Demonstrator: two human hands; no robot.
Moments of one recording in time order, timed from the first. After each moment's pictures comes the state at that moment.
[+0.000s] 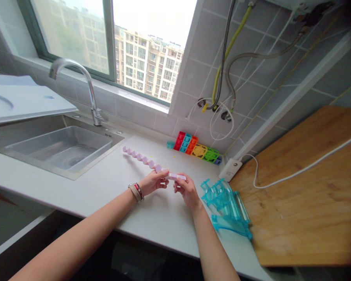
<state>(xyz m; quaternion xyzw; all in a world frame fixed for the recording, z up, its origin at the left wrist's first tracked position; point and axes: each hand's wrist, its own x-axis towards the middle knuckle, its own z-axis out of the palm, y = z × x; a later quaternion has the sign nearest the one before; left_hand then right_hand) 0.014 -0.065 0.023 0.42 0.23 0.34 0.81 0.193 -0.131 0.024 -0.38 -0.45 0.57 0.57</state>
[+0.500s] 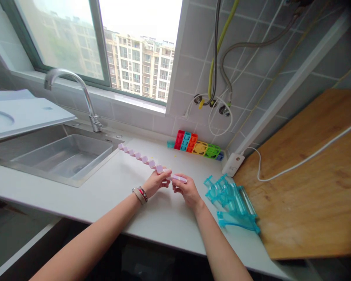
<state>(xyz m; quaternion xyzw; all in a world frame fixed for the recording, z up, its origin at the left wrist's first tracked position) 0.020 -0.068 0.024 0.46 0.27 0.38 0.75 0.180 -0.129 0.020 -0.41 -0.42 0.58 0.56</state>
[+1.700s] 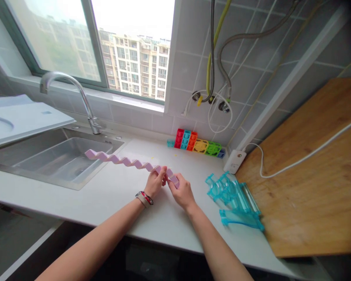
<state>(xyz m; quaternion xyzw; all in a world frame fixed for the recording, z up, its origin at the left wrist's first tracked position) 0.024 -0.068 0.015 0.60 0.39 0.49 0.50 0.157 -0.137 0.019 -0.59 -0.63 0.21 0.46</state>
